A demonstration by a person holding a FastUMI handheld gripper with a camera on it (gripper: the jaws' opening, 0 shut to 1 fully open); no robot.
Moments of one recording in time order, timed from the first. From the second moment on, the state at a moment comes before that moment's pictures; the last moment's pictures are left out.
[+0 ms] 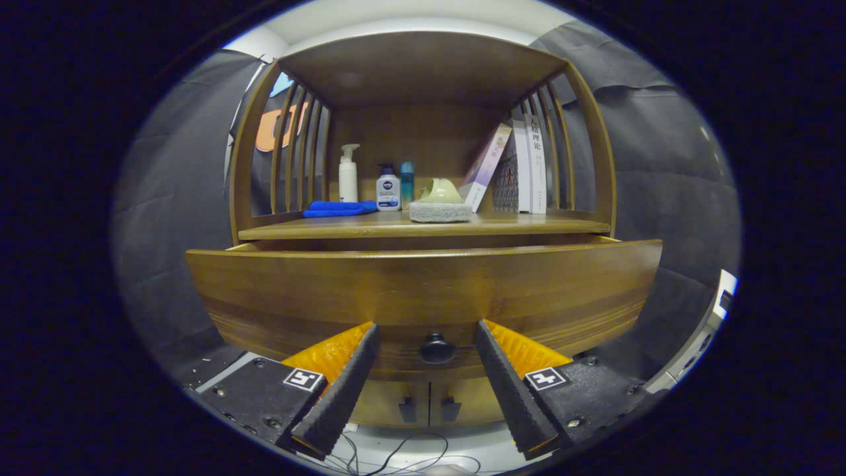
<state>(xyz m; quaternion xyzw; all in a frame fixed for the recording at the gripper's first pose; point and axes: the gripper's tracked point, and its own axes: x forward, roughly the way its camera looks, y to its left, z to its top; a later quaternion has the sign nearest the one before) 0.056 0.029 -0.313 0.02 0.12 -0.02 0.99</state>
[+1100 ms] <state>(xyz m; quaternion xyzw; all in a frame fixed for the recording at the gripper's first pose) 0.128 0.030 -0.311 0.00 0.12 -0.02 0.99</state>
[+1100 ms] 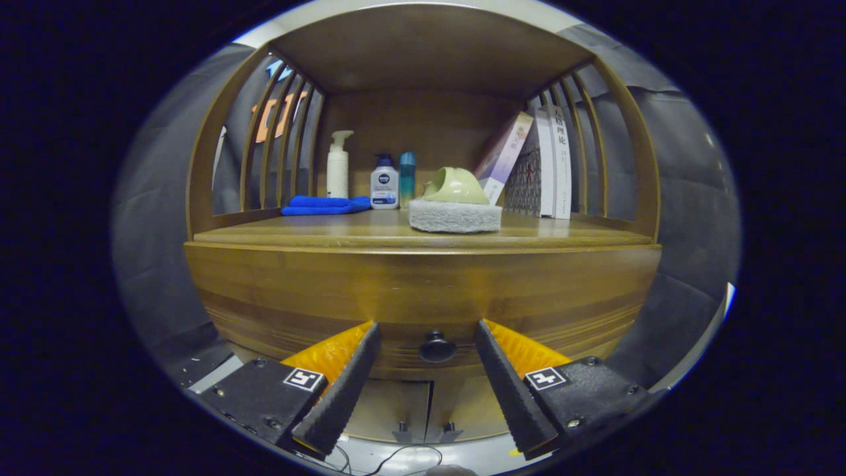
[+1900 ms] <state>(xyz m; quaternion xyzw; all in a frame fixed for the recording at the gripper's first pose) 0.021 -0.016 -0.218 0.02 0.09 -0.04 1.00</state>
